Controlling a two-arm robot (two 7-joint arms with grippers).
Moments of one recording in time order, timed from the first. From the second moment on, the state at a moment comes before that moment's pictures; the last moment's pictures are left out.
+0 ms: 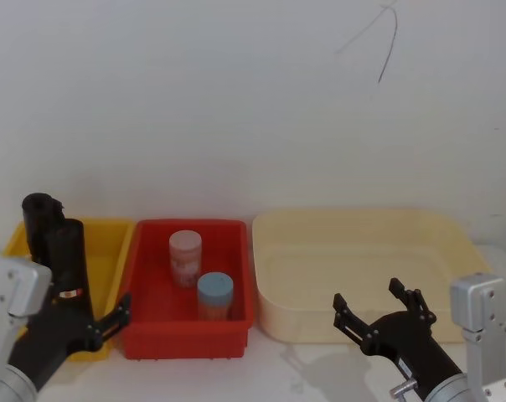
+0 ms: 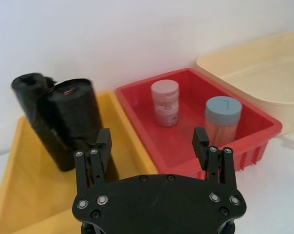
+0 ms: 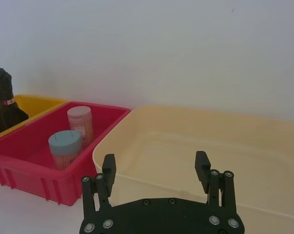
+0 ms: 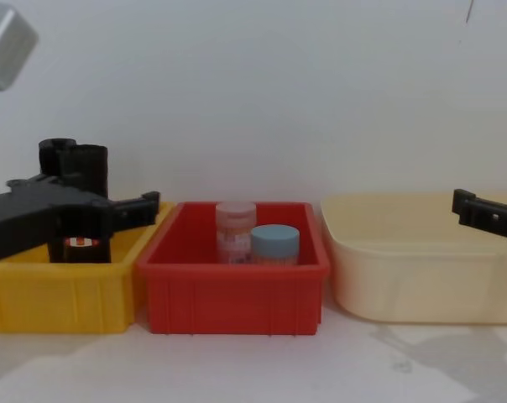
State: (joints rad) left arm -0.12 0.44 0.34 -1.76 -0.32 0.13 -0.05; right arm -0.01 0.34 -0.23 -1.77 0.29 0.03 0.07
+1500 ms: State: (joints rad) left arm -0.31 0.42 0.25 -1.54 -0.41 0.28 -0.14; right arm -0.01 0.34 -0.23 -1.77 0.29 0.03 0.07
